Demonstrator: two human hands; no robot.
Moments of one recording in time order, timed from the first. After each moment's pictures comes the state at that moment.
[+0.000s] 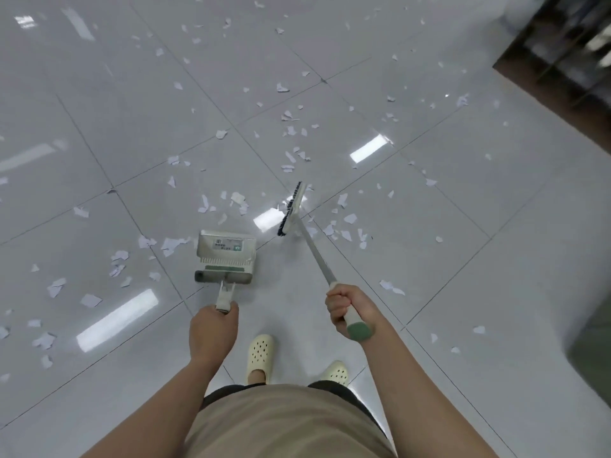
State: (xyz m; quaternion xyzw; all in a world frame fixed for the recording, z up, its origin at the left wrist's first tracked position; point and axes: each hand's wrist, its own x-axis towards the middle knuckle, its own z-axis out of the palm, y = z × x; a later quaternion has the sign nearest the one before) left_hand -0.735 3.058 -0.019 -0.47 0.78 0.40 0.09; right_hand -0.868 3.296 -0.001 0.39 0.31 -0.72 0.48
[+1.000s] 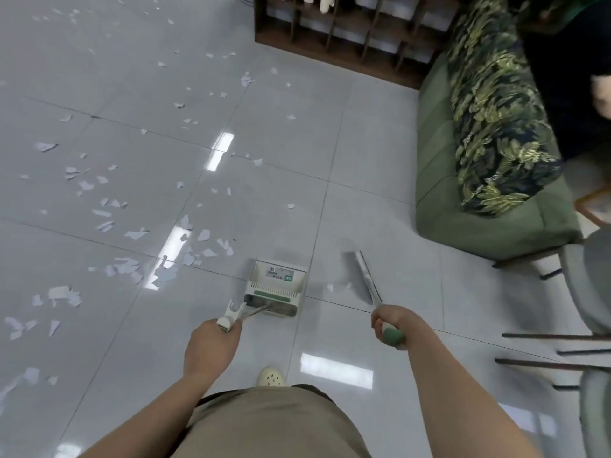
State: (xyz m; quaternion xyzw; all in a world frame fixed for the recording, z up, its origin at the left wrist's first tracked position) left_hand -0.832 3.366 -0.026 -0.13 0.89 0.36 0.25; right_hand -0.770 3.726 0.009 0.61 0.50 -0.54 0.29
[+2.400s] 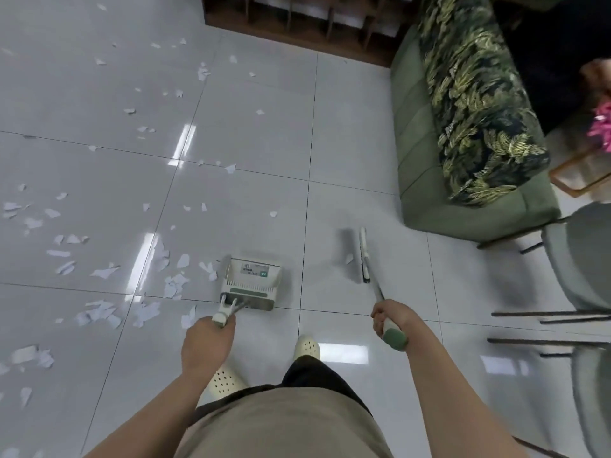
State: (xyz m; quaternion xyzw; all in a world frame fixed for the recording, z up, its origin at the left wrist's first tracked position) left_hand -1.013 3.400 -0.044 -0.10 0.90 0.32 0.29; right_hand -0.890 3.734 0.016 0.66 0.37 -0.64 0.13
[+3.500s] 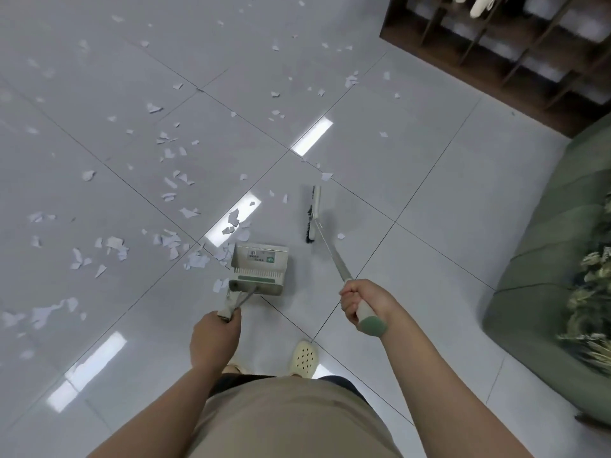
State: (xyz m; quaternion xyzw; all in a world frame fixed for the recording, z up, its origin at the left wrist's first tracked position) left_hand -1.014 3.526 -0.035 -0.38 0.84 0.34 0.16; right_hand -1.114 3.802 0.015 0.46 0.38 -0.69 0.41
